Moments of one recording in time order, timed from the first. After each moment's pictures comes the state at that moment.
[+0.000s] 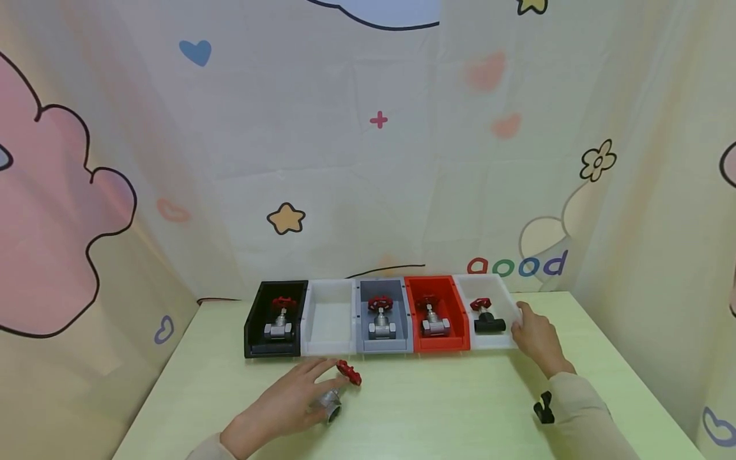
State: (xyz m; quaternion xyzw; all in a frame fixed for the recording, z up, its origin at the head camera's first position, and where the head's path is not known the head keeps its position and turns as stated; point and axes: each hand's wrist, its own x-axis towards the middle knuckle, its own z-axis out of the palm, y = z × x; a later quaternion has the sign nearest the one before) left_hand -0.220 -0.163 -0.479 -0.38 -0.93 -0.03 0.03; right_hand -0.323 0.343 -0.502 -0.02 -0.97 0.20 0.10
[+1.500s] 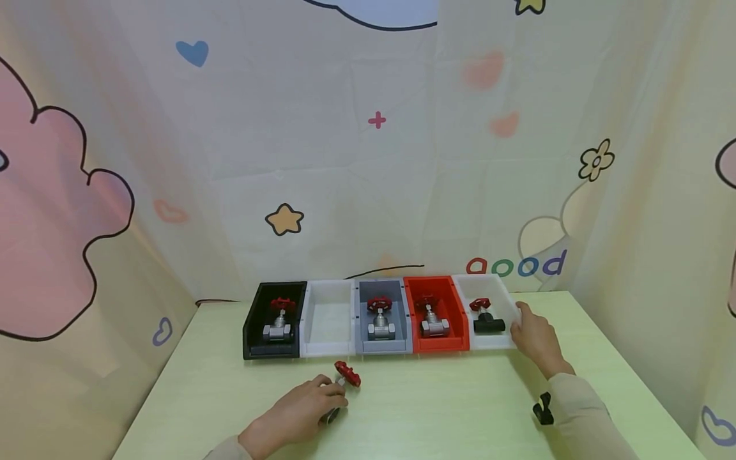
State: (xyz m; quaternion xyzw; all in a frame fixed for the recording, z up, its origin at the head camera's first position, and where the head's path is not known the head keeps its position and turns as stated) left_hand -0.228 -0.148 -0.512 -0.41 -0.91 -0.03 -0.02; right_hand -0.326 0.346 -0.507 -0.01 -0.97 0.20 0.11
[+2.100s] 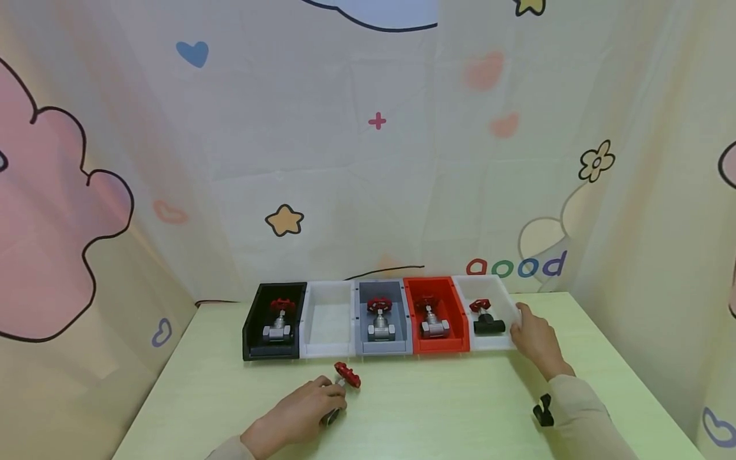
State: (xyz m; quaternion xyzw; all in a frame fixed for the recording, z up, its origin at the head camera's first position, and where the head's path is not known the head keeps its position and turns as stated) left_hand -0.231 -0.147 -0.514 -0.41 -0.91 -0.04 -0.02; right_hand -0.327 0.347 -0.509 -0.02 -0.97 0.20 0.11
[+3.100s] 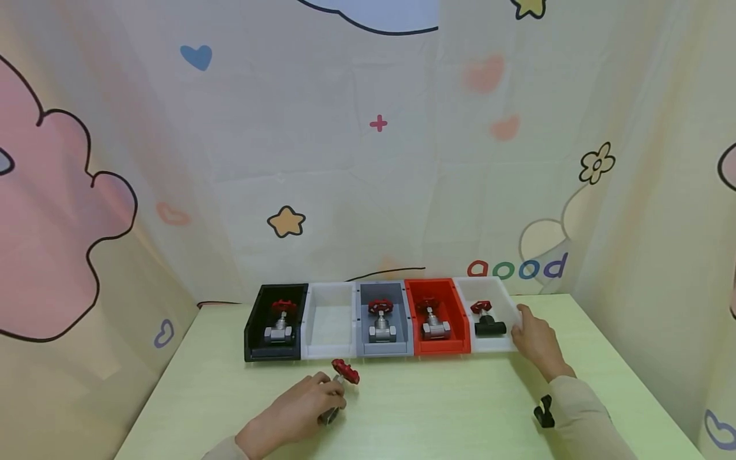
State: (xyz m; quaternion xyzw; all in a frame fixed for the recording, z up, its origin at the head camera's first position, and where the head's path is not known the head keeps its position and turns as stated) left_hand -0.227 -0.151 -0.499 -0.43 -0.90 -0.03 0.03; right_hand -0.326 0.346 -0.509 -0.01 -0.97 0.21 0.12
